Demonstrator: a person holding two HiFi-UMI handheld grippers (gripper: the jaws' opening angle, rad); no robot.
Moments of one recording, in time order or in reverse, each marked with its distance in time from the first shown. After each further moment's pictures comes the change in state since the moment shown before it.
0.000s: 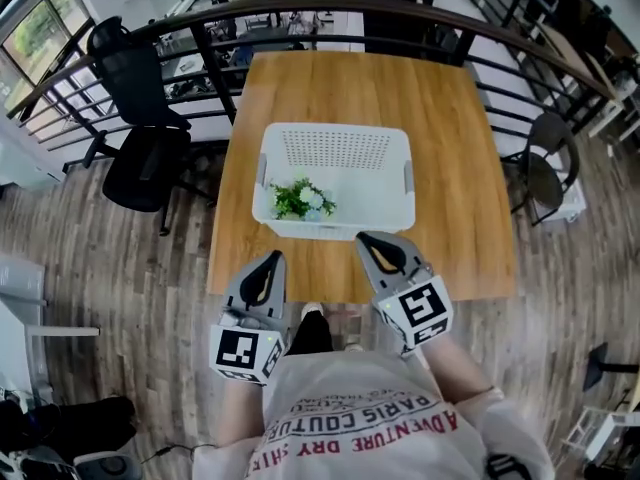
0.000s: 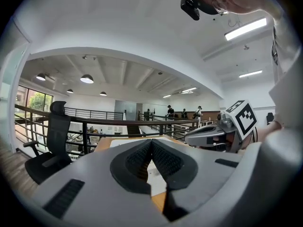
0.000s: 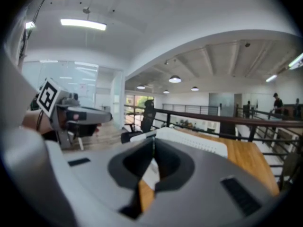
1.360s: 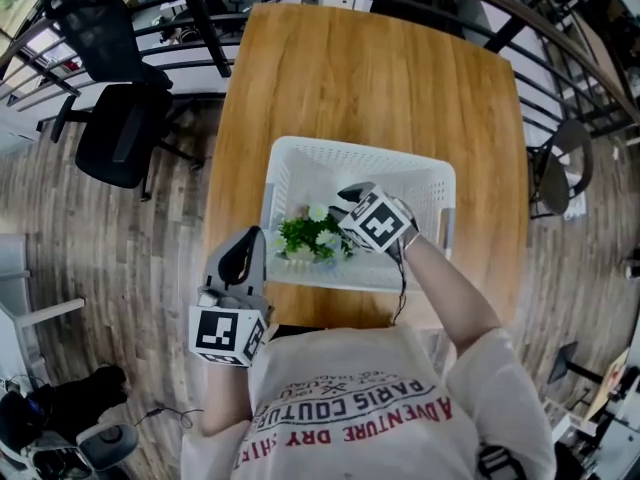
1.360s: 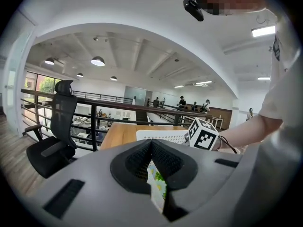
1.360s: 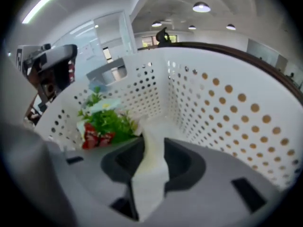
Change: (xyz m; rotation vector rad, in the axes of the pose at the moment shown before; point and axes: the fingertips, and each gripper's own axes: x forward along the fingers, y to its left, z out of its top) left arm 0.146 0.158 -0.037 -0.140 0.169 0.079; right arm 0.265 -0.087 -0.147 -0.041 0.780 0.353
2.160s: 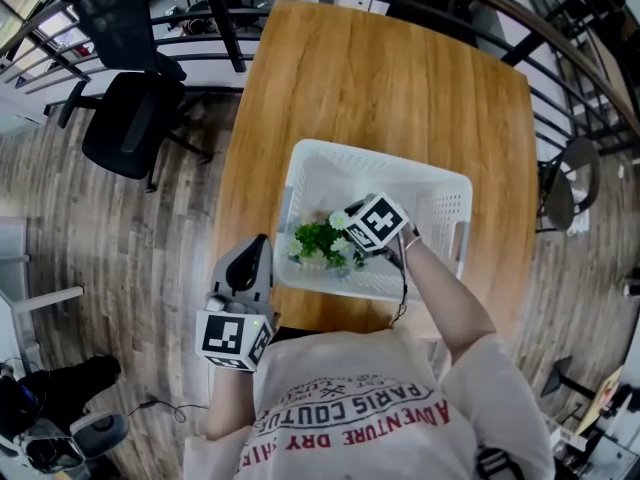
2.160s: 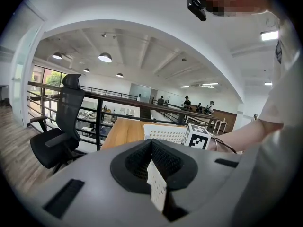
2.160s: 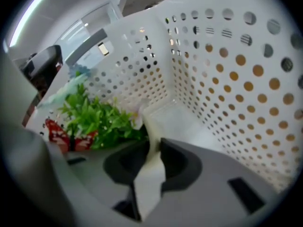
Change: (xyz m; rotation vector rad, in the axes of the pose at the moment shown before) left arm -0.010 0.021 -0.020 -0.070 0.021 0.046; right arm 0.044 0.012 -0.026 0.090 0.172 0.107
